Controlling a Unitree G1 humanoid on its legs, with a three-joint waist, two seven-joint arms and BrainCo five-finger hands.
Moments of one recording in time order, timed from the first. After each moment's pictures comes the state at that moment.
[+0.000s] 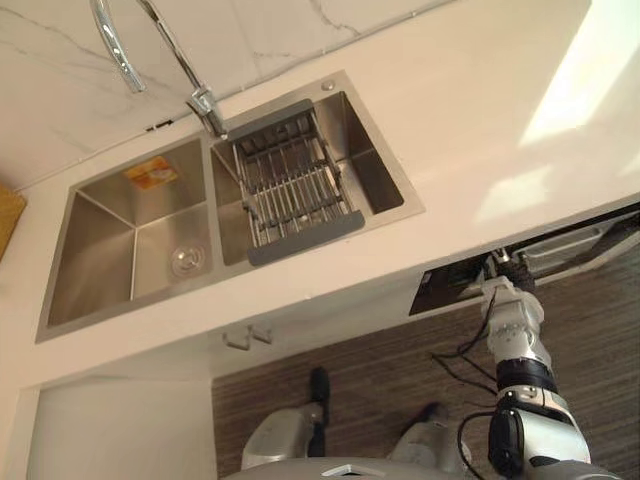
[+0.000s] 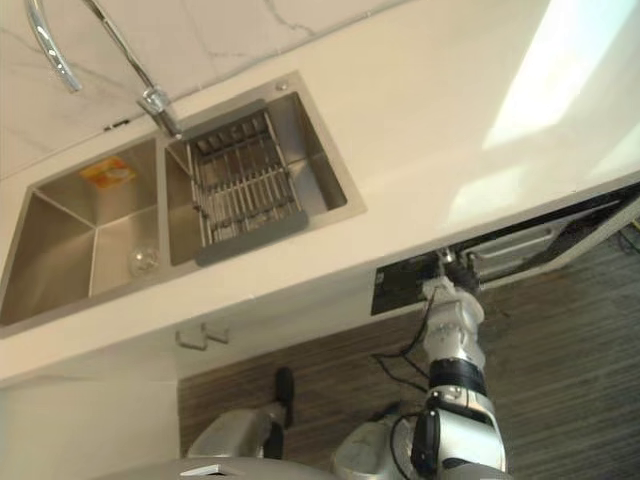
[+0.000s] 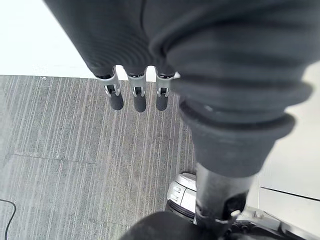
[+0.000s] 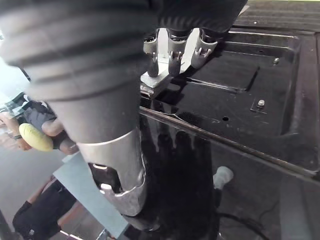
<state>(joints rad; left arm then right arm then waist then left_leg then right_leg) 0.23 0.07 0.07 1.03 -0.21 0.27 -0.18 -0.40 -0.37 -0.40 0.65 0.87 -0.05 -0.10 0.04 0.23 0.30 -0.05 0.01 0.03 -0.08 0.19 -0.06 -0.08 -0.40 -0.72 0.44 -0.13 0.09</state>
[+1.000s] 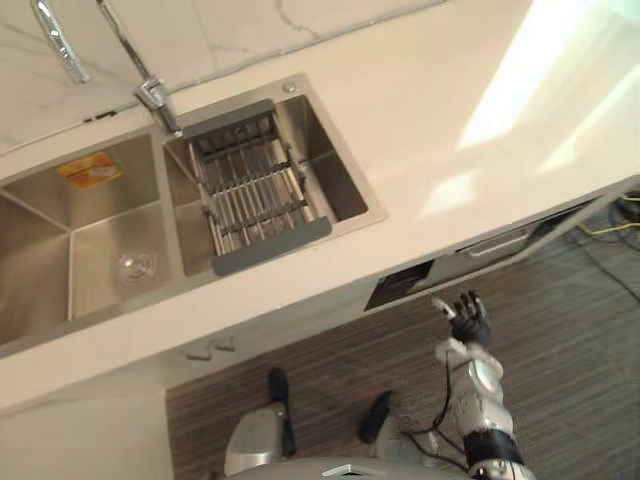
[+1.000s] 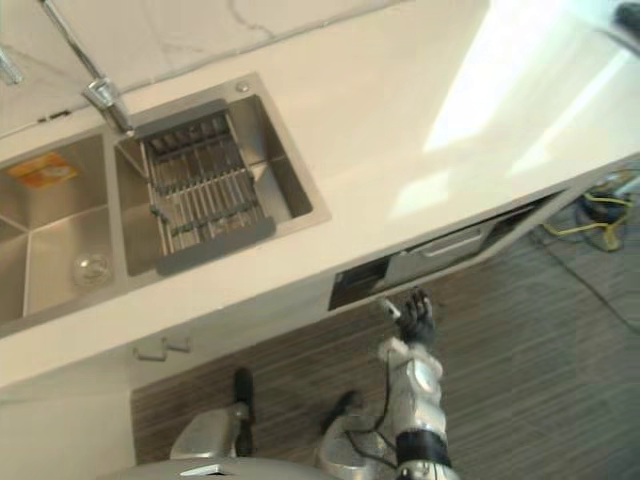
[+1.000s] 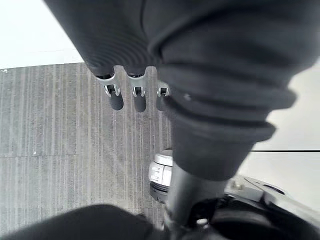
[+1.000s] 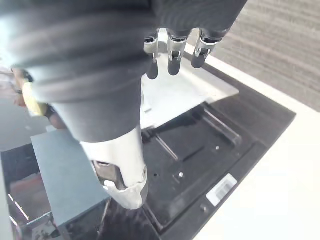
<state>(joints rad) 0.23 0.11 0.07 0.99 -0.25 0.20 -0.14 0.01 -0.13 -0.28 0.44 0.46 -0.16 -0.08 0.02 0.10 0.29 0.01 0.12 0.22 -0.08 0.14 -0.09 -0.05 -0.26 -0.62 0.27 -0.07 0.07</state>
